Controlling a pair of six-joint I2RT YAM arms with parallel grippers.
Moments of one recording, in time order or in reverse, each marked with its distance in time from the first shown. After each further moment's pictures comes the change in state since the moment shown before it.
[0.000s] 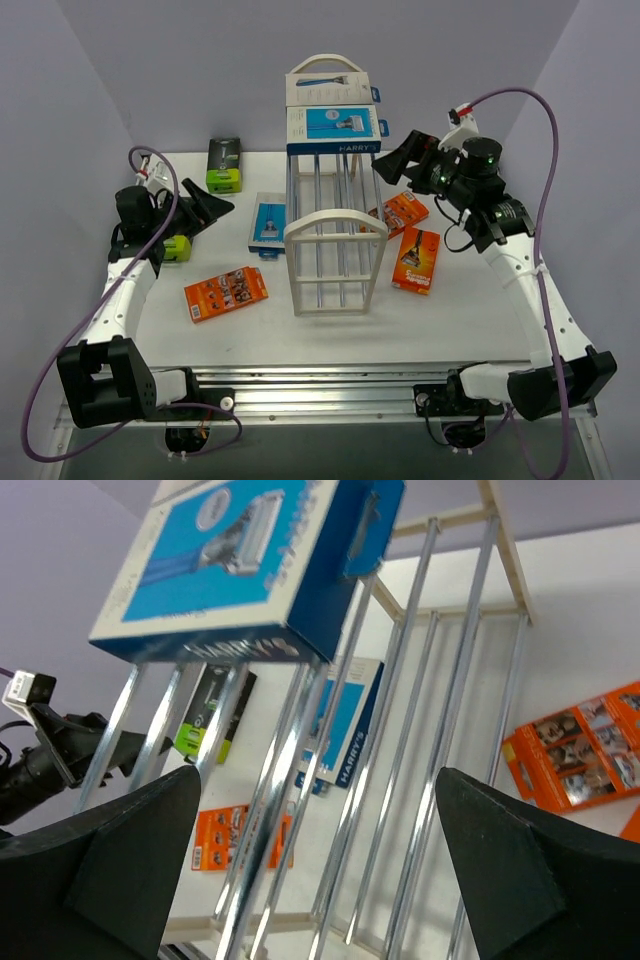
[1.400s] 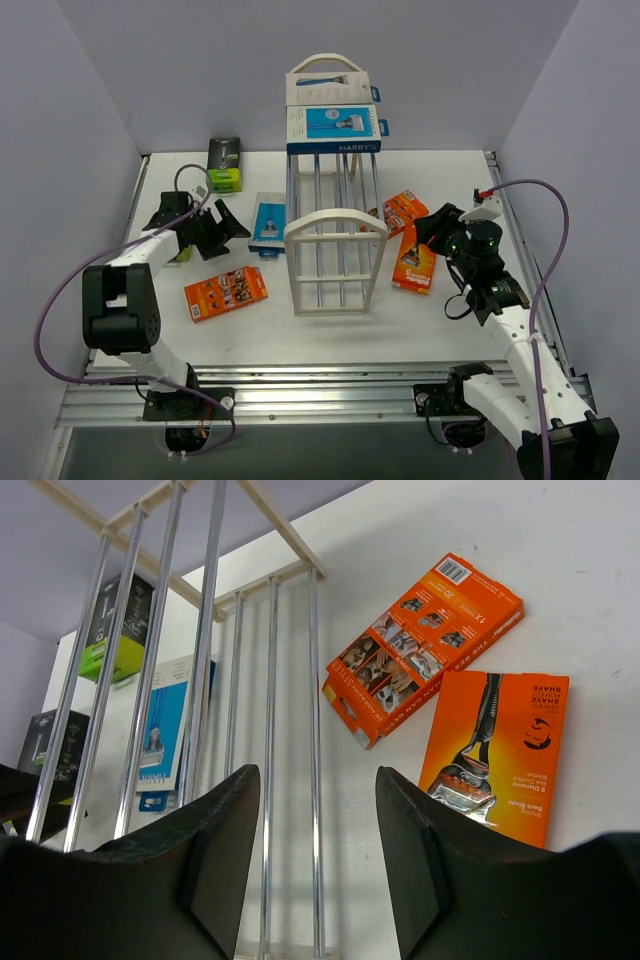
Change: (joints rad) left arm -0.094 0.391 0.088 -0.207 -0.177 0.132; right arm -0.081 -0.422 -0.716 0.238 0.312 0.005
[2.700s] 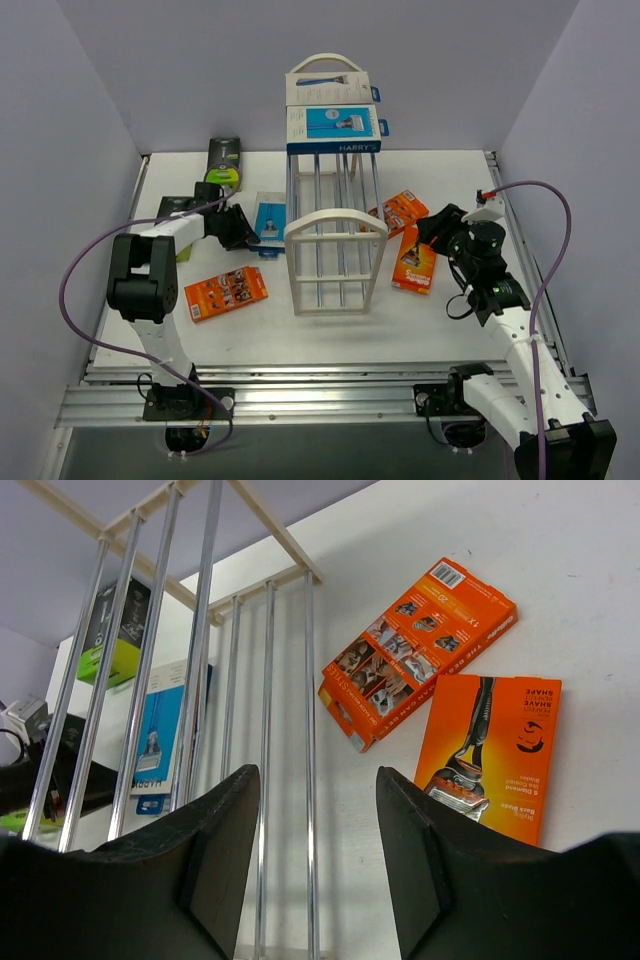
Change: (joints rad) left arm -0.136 0.252 0.193 -0.063 -0.170 0.019; right arm -0.032 -0.005 -0.016 0.015 -0.034 -0.008
